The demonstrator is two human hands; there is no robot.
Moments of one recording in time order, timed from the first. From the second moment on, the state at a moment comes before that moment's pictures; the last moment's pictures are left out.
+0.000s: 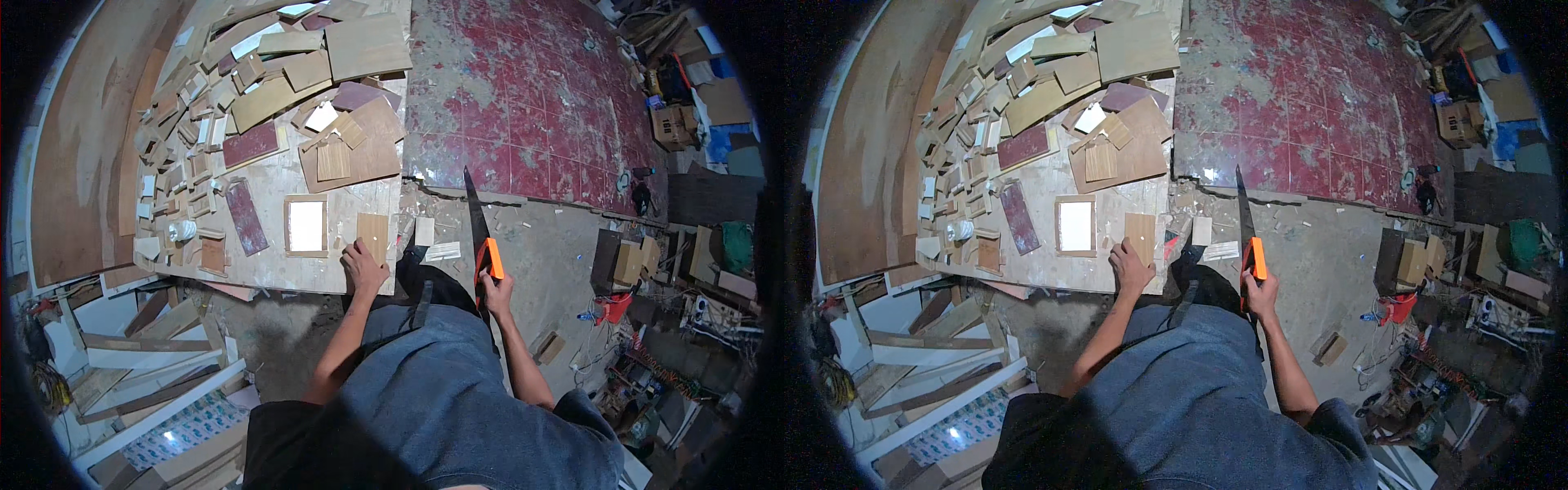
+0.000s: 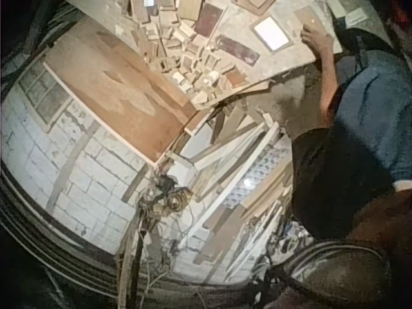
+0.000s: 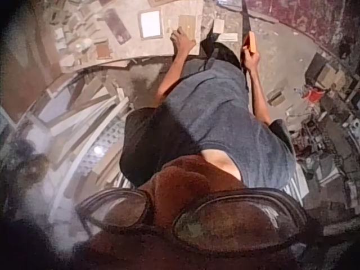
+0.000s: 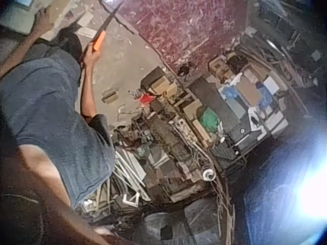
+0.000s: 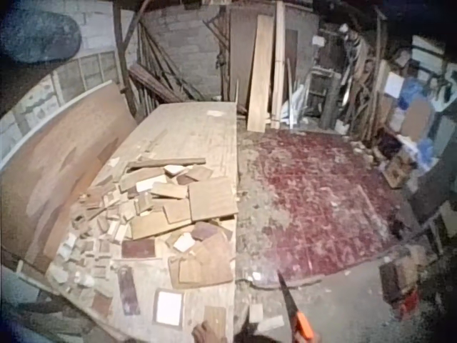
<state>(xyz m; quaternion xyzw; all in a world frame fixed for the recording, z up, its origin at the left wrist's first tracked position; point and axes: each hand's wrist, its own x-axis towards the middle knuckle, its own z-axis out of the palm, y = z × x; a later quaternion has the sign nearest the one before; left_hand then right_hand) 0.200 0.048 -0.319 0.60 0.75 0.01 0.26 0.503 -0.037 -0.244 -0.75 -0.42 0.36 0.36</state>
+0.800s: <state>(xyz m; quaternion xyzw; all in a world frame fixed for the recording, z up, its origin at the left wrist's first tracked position) 0.225 0.074 -0.320 0.66 0.69 -0.02 0.29 0.429 0.008 -0.292 -0.71 -0.27 0.53 0.38</state>
